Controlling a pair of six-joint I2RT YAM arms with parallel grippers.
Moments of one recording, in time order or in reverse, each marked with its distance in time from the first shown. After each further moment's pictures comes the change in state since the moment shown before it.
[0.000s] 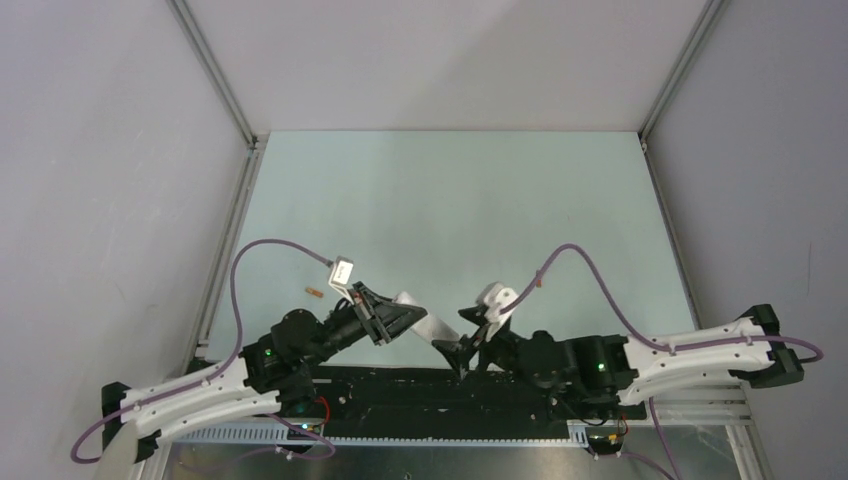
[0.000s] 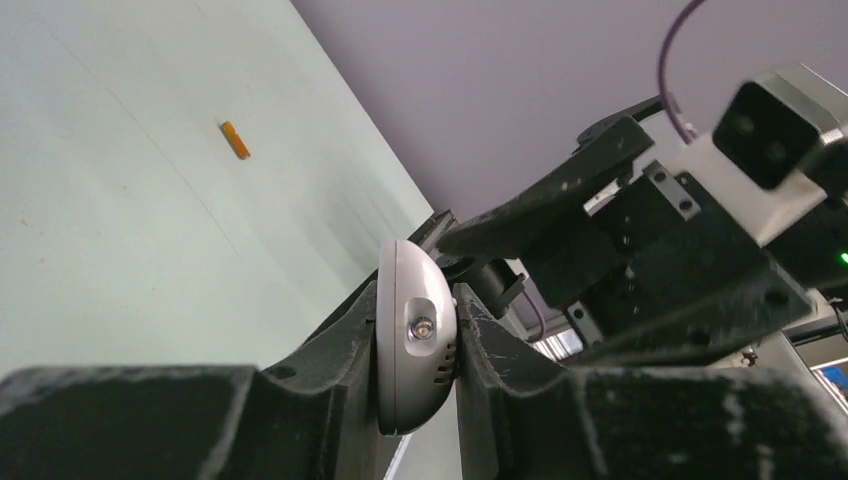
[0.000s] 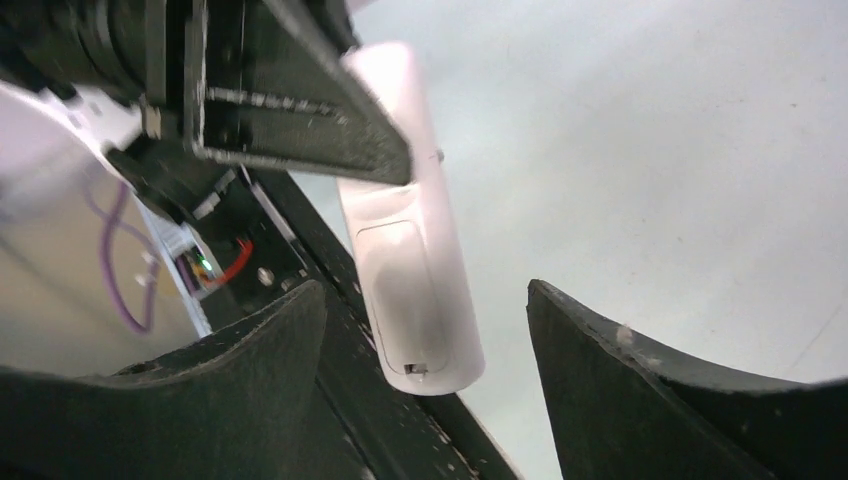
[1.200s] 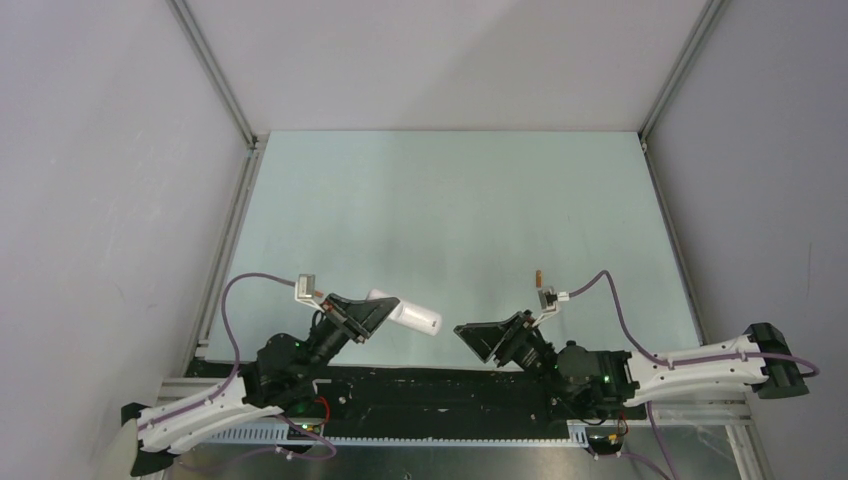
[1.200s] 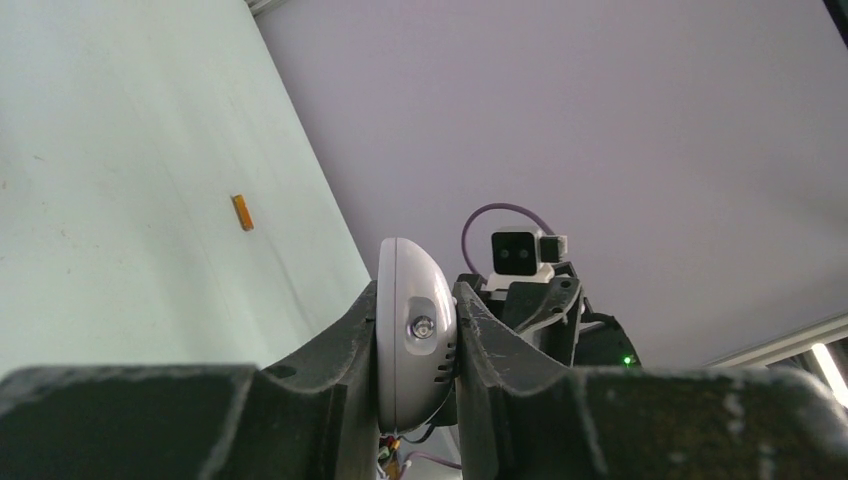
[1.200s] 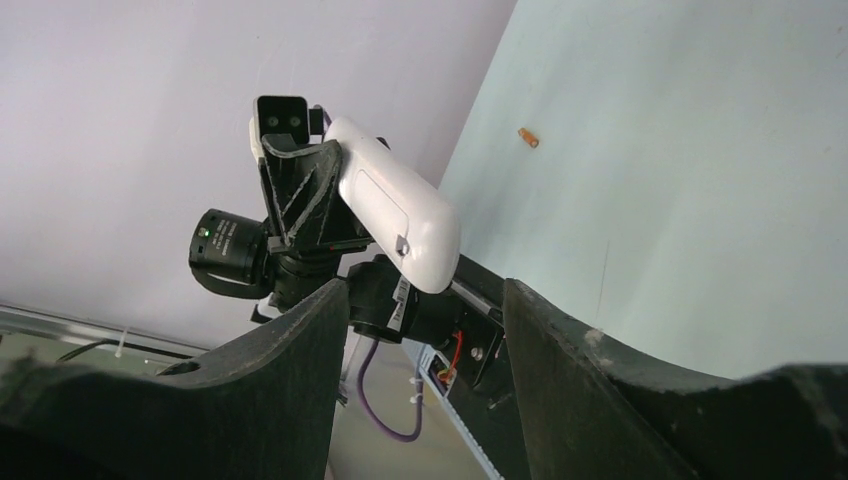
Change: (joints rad) left arm 0.000 -0.385 -0.260 0.053 -0.265 -0.187; right arm -0.046 -0.294 -0.456 0.439 0.089 0.727
